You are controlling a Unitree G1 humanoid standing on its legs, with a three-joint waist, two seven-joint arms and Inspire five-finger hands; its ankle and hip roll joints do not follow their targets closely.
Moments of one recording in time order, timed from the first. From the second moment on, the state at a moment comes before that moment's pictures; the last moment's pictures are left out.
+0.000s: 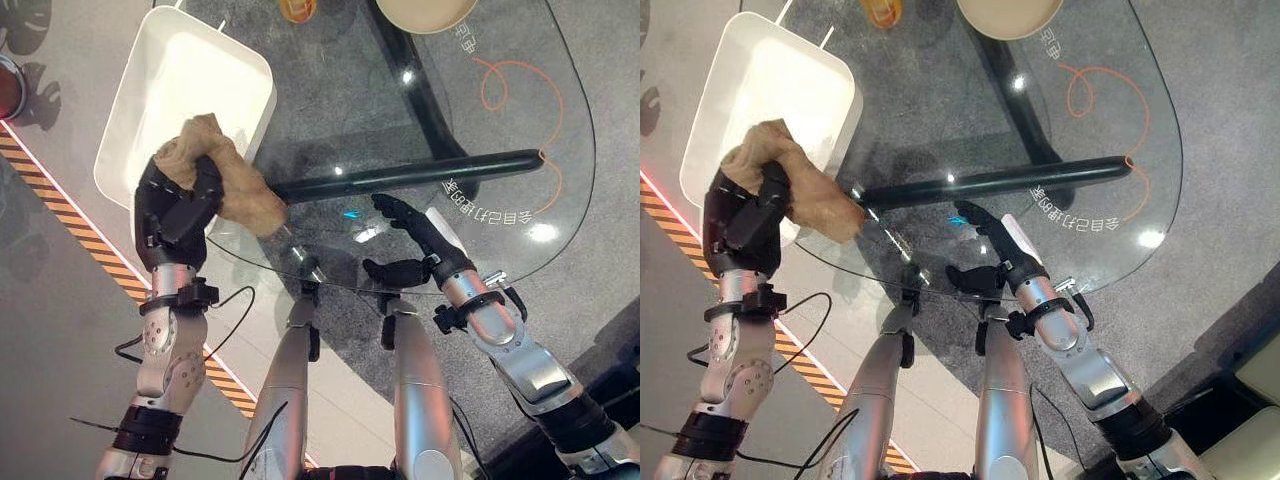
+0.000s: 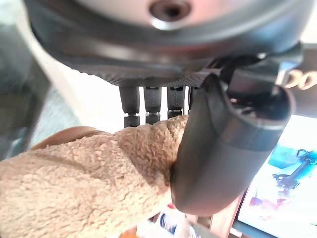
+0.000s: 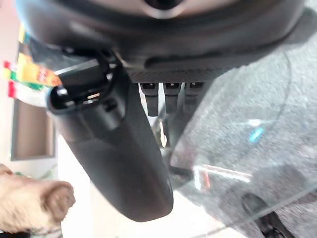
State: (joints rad) left arm -0.24 0.50 -0.06 0.00 -0.80 -0.41 0.27; right arm -0.31 -0.65 0.41 -0.20 0.10 0.22 -0.09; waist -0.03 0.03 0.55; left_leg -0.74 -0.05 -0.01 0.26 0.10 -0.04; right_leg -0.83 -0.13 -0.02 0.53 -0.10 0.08
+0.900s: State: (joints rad) left arm -0.48 0.65 -0.06 0.33 -0.31 -0.40 1.02; right arm -0.54 -0.74 0.55 -0.15 0.29 0.39 -0.10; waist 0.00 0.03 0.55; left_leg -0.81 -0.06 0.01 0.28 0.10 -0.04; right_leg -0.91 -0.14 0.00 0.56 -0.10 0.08
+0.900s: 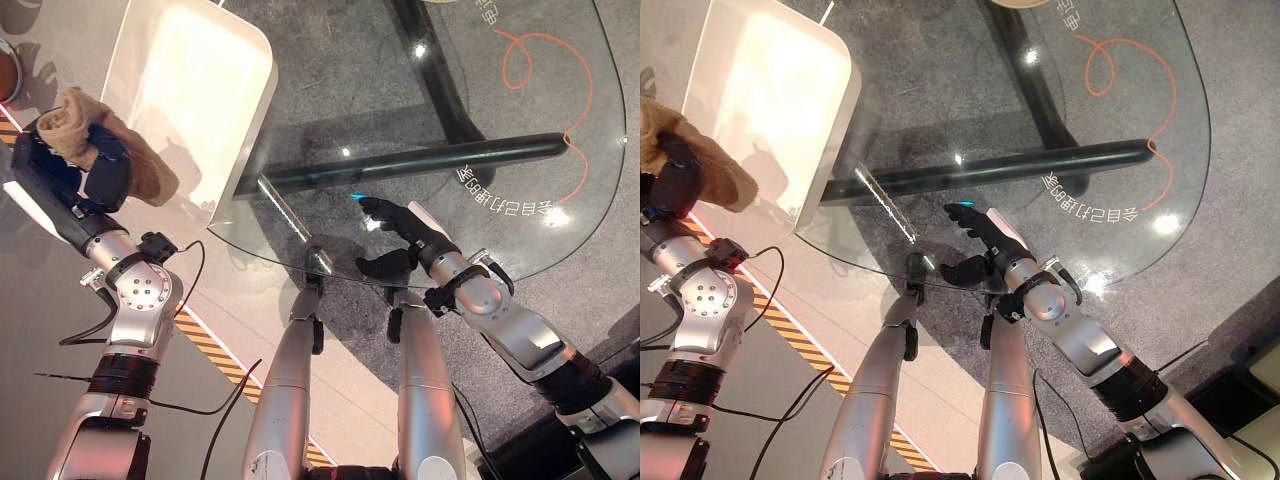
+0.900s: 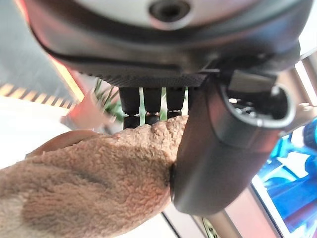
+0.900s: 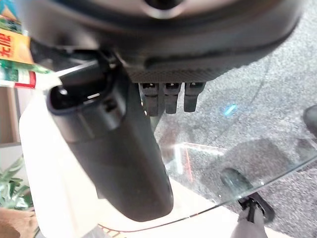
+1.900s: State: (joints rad) left arm -0.86 0.71 -0.29 0.68 -0.14 -0.25 0.89; right arm -0.77 -0.74 0.59 -0.06 0.40 0.37 -0.10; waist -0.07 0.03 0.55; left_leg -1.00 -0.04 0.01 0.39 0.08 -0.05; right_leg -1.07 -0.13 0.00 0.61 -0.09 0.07
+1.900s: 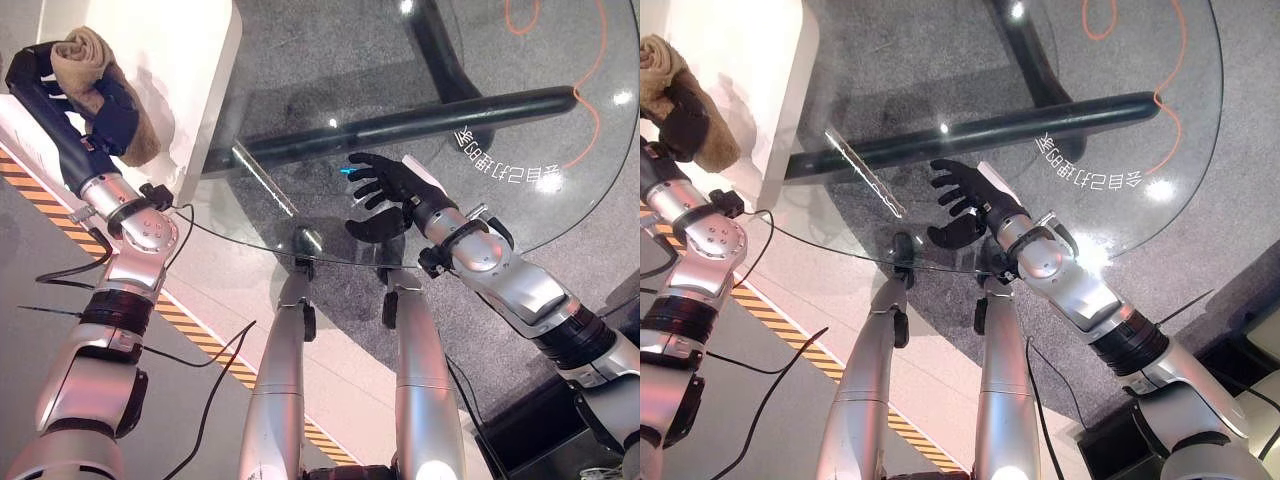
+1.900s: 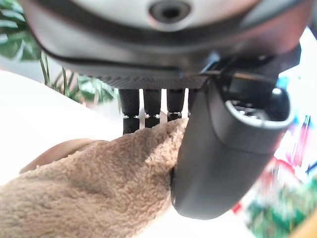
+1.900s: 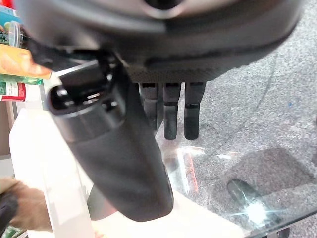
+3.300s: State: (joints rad) left arm -0.97 0.73 -0.31 0.76 -0.22 -0.05 0.60; right arm -0.71 -0.74 0.59 -0.06 0.38 0.32 -0.08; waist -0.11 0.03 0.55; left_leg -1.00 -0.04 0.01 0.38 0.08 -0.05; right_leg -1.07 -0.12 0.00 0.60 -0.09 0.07
